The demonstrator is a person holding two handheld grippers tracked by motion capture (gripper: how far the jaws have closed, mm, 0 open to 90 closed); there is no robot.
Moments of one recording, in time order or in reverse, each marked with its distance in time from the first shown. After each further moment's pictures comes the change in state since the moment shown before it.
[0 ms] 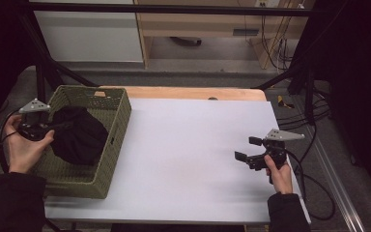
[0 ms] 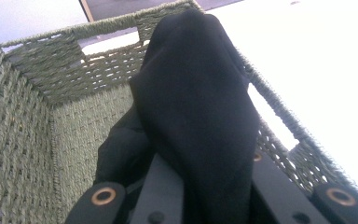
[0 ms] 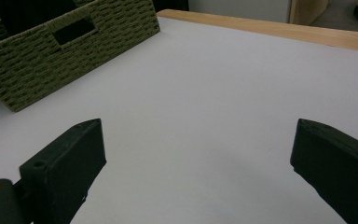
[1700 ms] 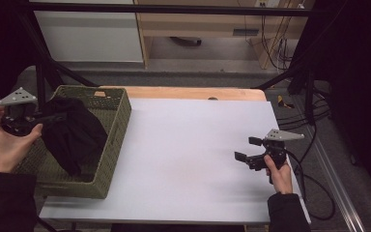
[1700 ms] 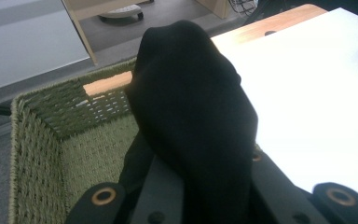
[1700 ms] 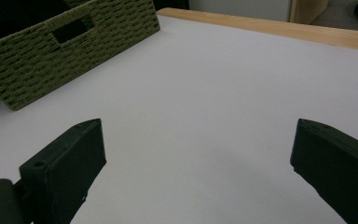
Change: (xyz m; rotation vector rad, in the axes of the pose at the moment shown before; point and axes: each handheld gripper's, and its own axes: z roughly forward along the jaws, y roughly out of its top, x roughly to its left) left arm -0.014 0.031 -0.043 -0.079 -0.024 0.054; right arm 0.000 0.000 0.001 0.003 0.000 -0.002
